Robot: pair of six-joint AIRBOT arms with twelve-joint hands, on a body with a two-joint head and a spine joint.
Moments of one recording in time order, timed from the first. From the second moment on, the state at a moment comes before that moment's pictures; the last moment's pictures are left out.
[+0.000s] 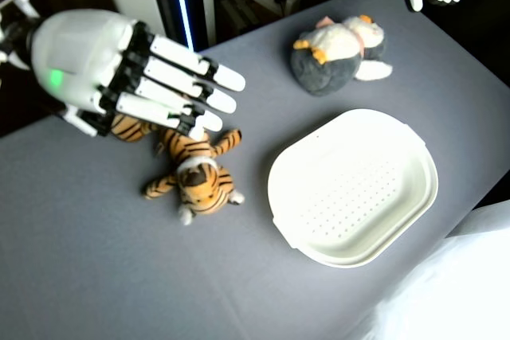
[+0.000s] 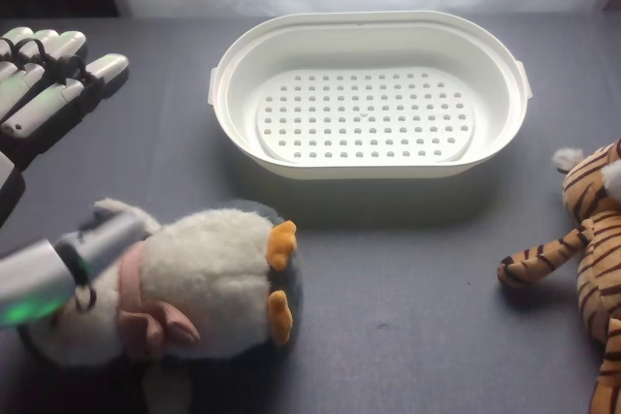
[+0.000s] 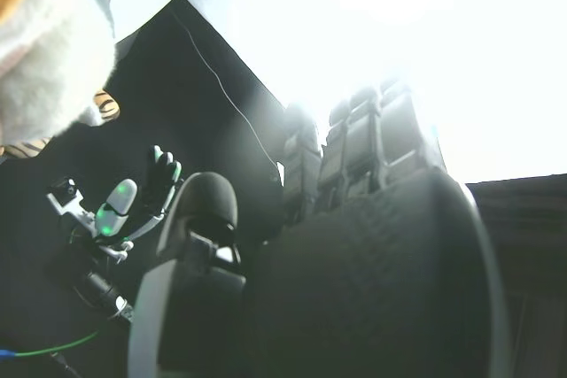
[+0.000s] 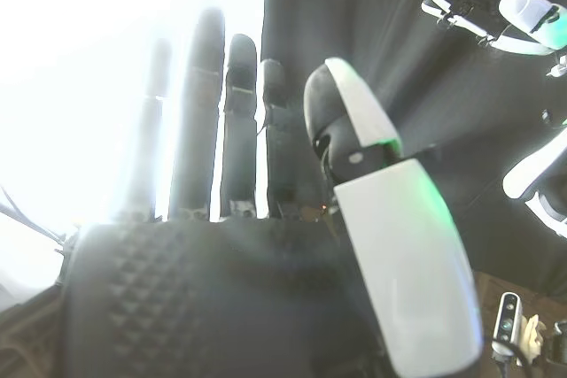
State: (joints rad) left arm 1.31 -0.62 0.73 -0.33 -1.52 1.04; right arm -1.38 -0.72 0.92 0.19 1.51 -0.62
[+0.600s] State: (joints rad) left arm 1.31 -0.57 0.71 -0.32 -1.42 1.15; right arm -1.38 -0.72 0.92 0.19 1.51 -0.62
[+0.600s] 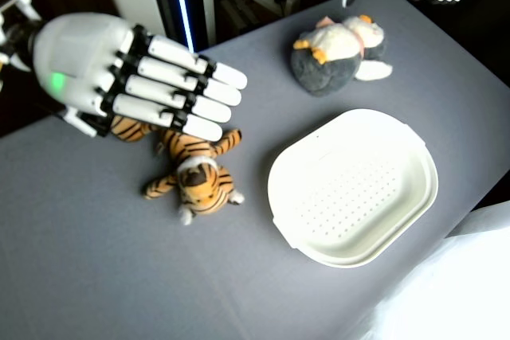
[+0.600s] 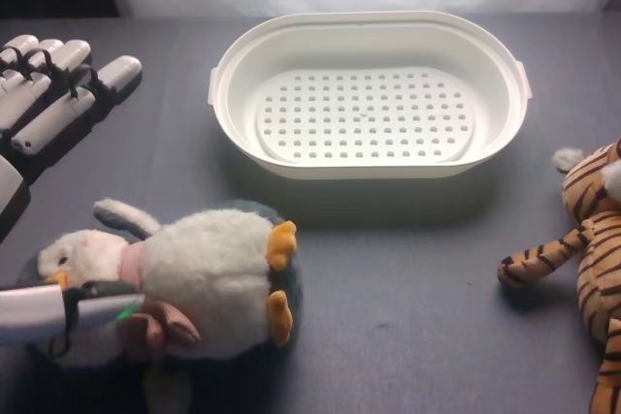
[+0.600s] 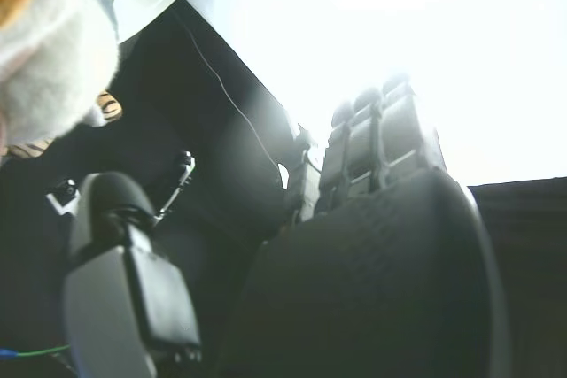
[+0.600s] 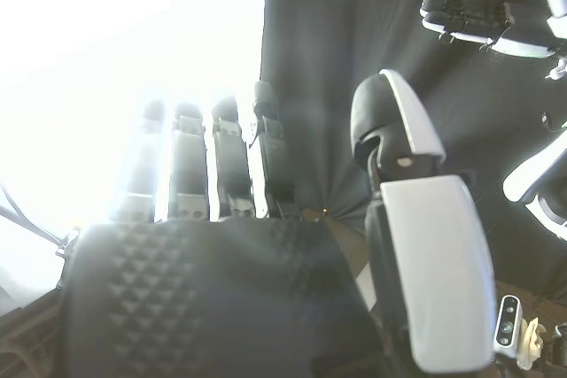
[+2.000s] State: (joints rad) left arm 1.07 -0.73 0.86 -0.54 -0.75 1.63; right arm -1.39 -0.73 0.92 0.18 1.45 -0.62
